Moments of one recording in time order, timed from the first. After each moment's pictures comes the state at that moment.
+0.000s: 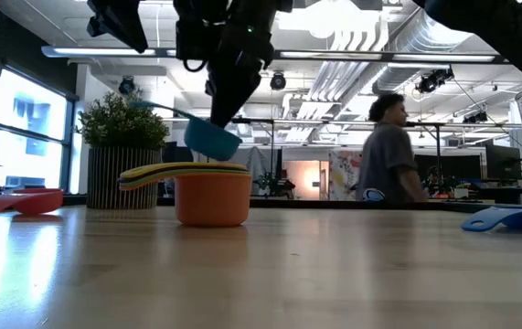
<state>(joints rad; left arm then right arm) 0.39 1.05 1.30 -1.12 -0.13 -0.26 -0.02 2.35 2.31 -1.20 -0.09 -0.32</state>
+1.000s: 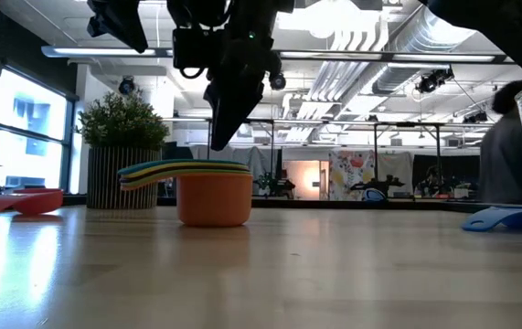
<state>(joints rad) 0.39 1.05 1.30 -1.13 -0.13 -0.26 0.01 2.35 2.24 -1.17 -0.03 -0.32</state>
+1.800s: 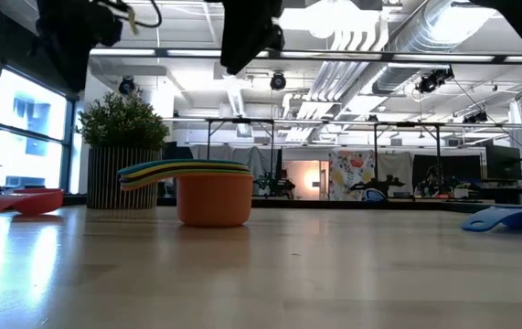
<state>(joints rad) 0.29 1.02 1.09 -1.39 -0.13 -0.63 0.10 2.22 2.34 -1.30 0.07 0.26</state>
